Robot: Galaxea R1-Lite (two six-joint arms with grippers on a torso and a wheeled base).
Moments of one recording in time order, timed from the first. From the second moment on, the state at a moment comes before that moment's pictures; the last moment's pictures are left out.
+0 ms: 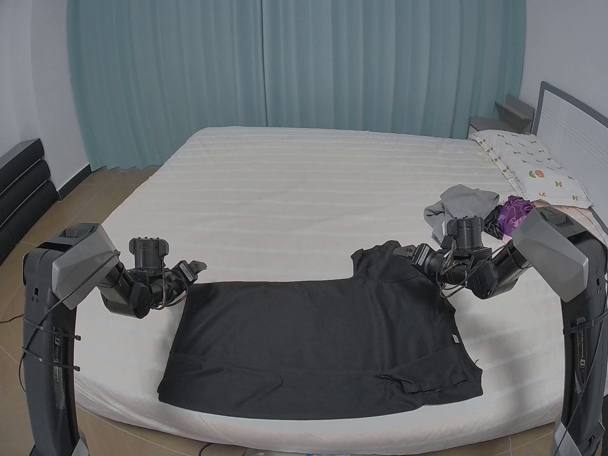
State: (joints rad) left arm -0.02 2.52 -1.22 -0.72 -0.11 -0.70; right arm 0.18 2.48 -1.32 -0.63 0.21 0.69
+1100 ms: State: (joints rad) left arm -0.03 2.53 -1.23 -0.73 -0.07 -0.77; right arm 0.12 2.56 -1.47 -0.55 0.19 0.61
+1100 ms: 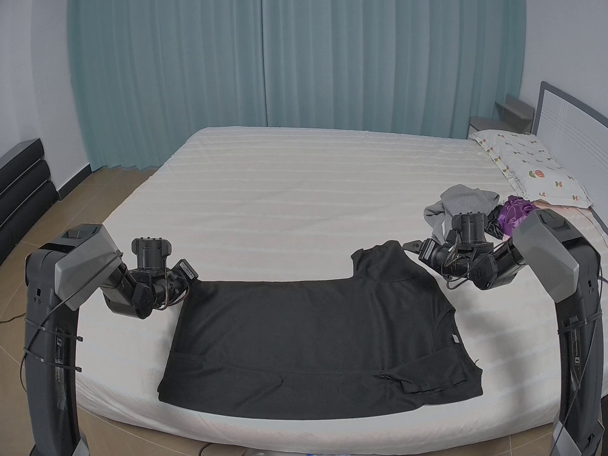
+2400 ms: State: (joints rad) left arm -0.02 2.50 -1.21 -0.72 -0.07 -0.80; right arm 0.10 2.73 -1.72 -0.39 0.14 0.51
